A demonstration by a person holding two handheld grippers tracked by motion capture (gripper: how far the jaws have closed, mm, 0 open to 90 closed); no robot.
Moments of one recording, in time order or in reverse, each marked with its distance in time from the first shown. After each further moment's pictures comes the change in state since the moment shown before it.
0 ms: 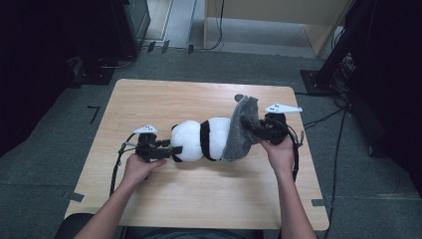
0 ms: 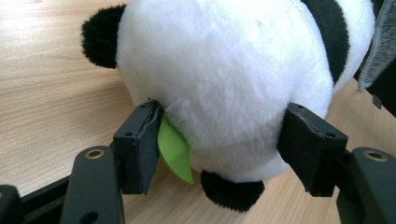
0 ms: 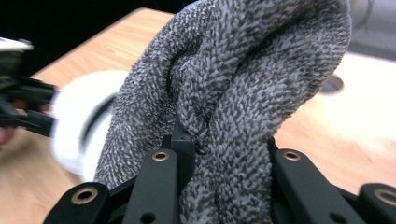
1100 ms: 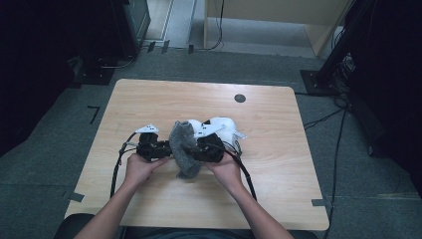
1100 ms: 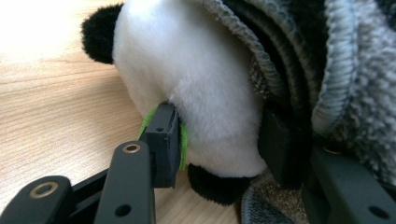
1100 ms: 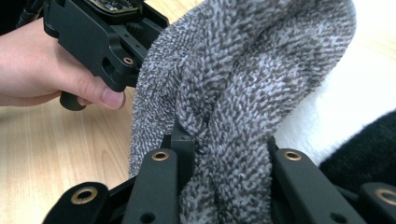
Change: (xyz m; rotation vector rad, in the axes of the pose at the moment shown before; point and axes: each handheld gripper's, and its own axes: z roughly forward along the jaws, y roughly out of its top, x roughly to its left) left arm -0.006 0.003 0.001 0.008 0.021 0.003; right arm 0.128 -0.027 0.109 0.157 0.242 -0.238
